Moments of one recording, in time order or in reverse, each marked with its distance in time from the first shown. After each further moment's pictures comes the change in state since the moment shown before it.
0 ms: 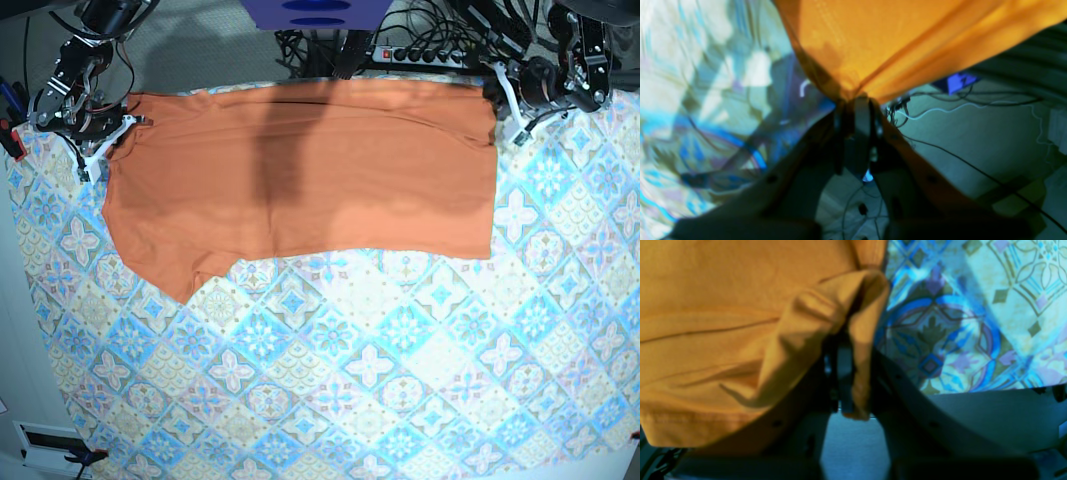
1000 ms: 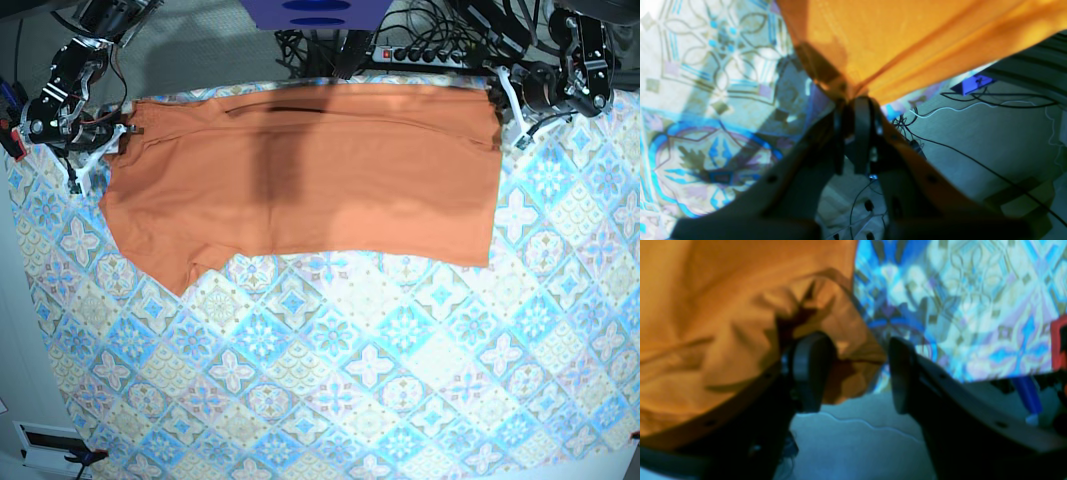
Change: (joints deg) left arm -1.4 0.1 -0.2 -0.4 2.0 -0.2 0.5; right arm 1.2 -0.3 -0.3 7.9 -2.6 0.0 -3.7
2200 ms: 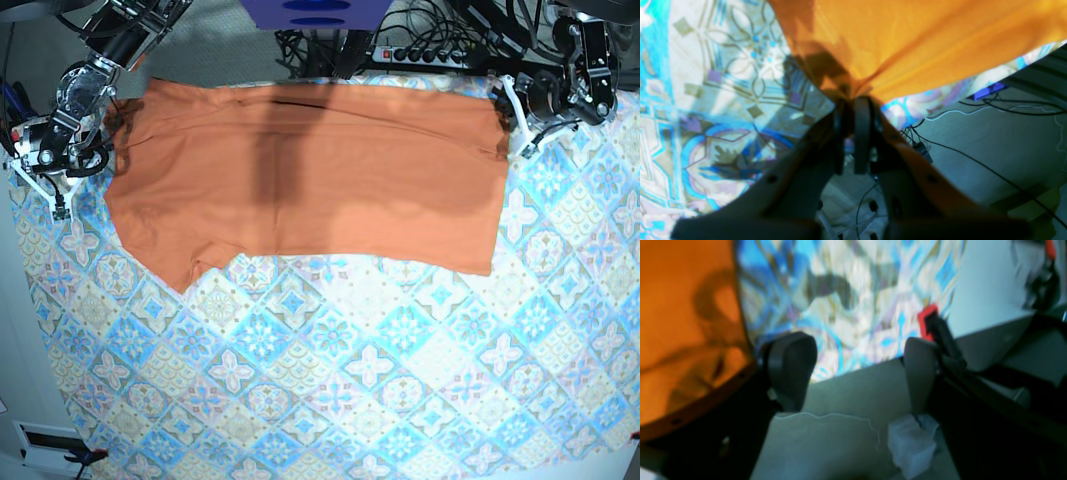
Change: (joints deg) left arm -1.7 -0.9 0.2 -0.1 0.6 0.4 0.4; right arm 6.4 -2.8 0.0 5.6 -24.7 -0.2 1.3
